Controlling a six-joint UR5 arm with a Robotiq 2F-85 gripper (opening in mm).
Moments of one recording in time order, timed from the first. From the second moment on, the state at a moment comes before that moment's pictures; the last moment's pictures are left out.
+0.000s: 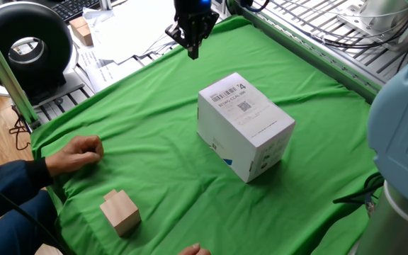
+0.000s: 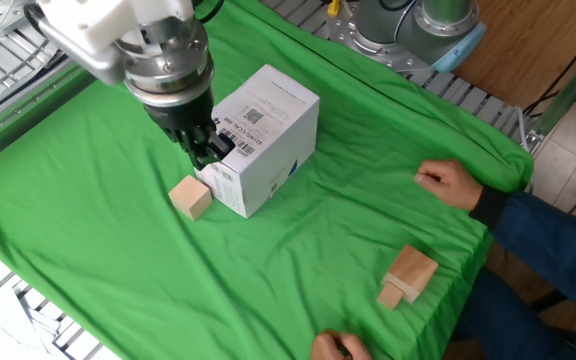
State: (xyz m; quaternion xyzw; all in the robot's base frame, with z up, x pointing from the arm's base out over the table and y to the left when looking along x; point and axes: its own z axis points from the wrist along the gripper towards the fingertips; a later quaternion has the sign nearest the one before) arm 0.585 0.036 0.216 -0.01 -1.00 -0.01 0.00
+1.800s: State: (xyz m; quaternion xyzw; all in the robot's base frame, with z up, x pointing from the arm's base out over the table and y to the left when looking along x) arm 0.571 0.014 0.112 -0.06 -1.00 0.04 0.06
